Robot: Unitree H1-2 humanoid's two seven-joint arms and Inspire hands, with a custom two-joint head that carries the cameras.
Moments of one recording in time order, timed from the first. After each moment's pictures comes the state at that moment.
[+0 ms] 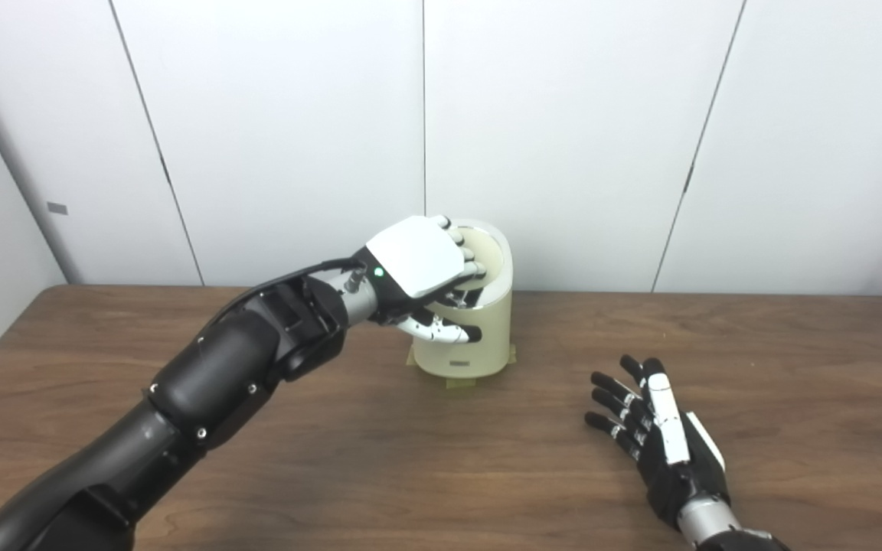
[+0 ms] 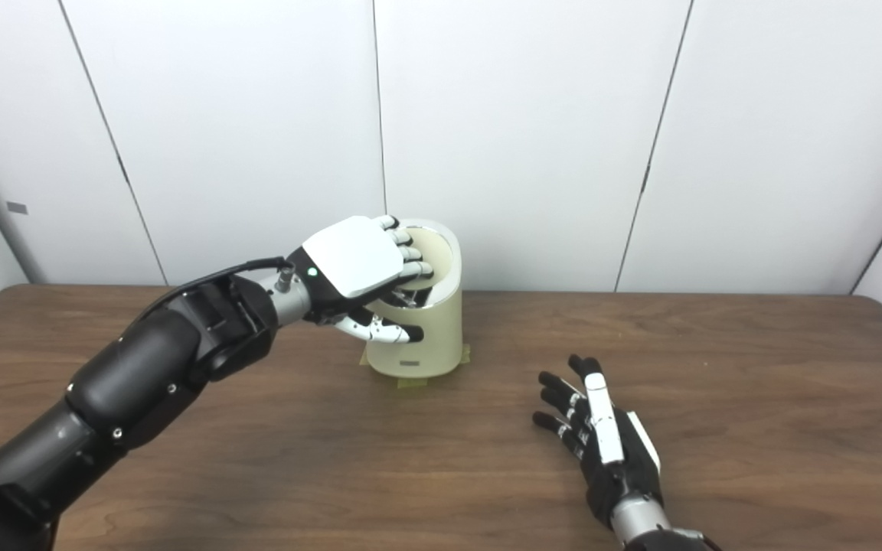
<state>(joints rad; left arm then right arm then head) -0.82 0.44 -0.59 0.14 1.07 -0.21 -0.40 -0.09 -0.02 -0.07 -0.21 0.21 0.46 -0.03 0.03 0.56</state>
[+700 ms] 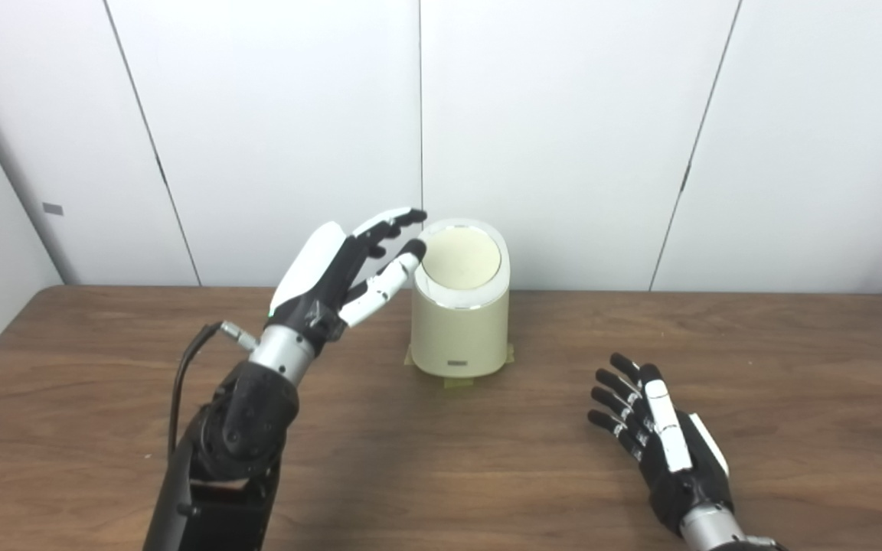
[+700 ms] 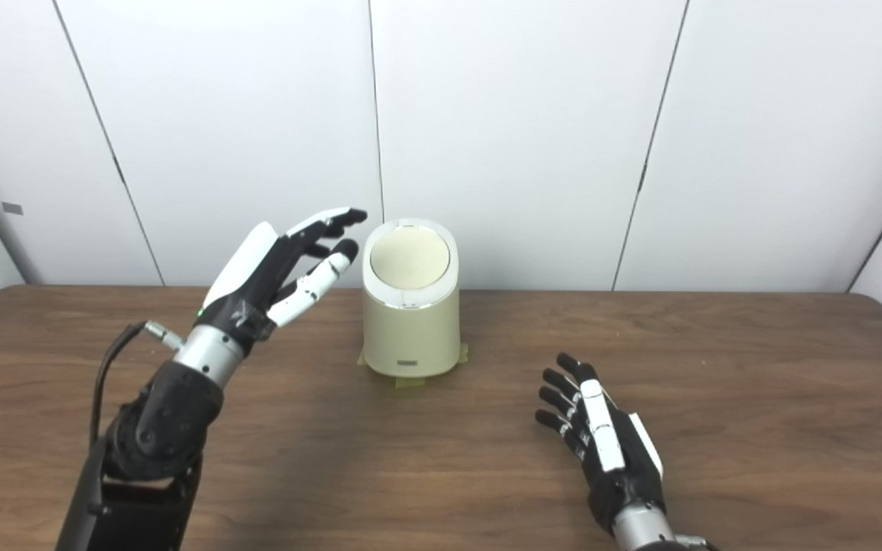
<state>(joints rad) -0.41 0.15 -0.05 -0.21 0.51 0.23 -0.31 -0.06 -0.02 -0.05 -0.22 0.20 0.39 0.01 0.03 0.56</state>
